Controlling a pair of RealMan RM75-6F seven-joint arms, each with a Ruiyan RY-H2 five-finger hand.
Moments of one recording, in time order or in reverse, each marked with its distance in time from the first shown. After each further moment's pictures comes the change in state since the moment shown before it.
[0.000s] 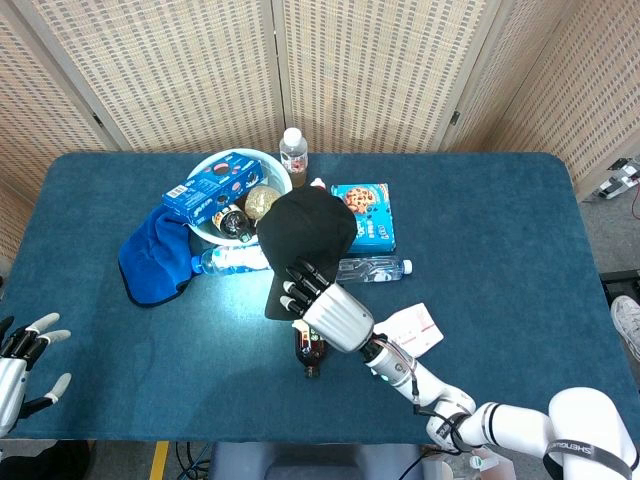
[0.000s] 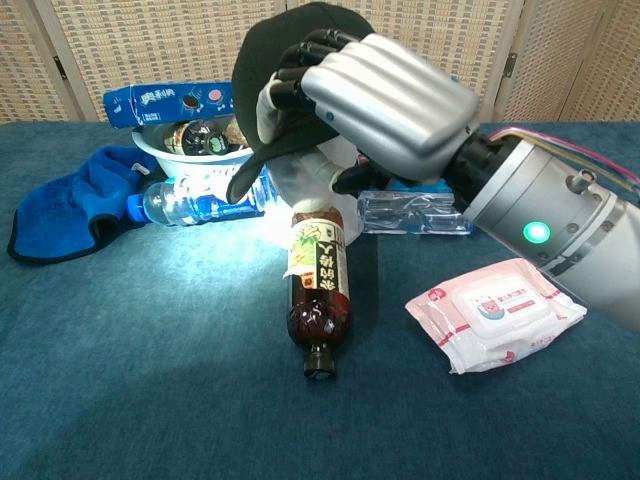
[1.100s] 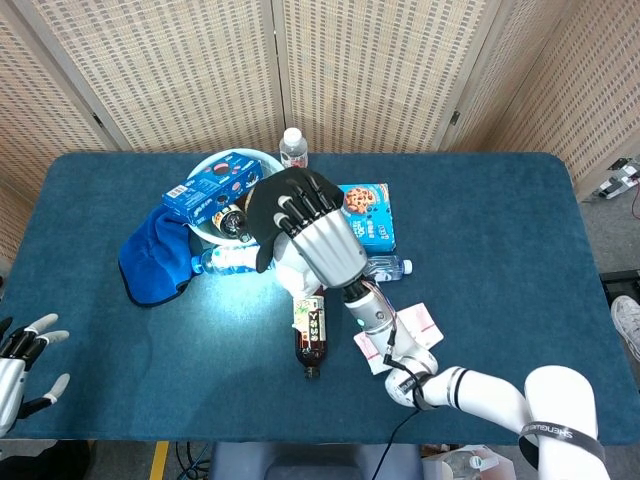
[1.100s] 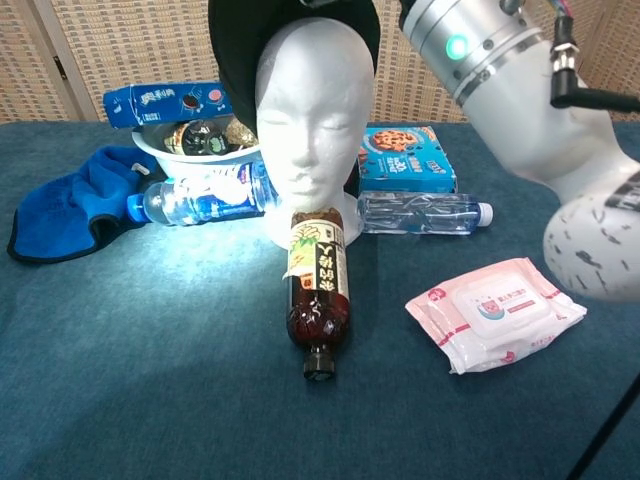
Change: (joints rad) left arm 0.000 0.000 0.000 0.005 -0.008 -0.007 -0.005; right arm 0.197 -0.053 0.285 0.088 0.194 0.026 -0.073
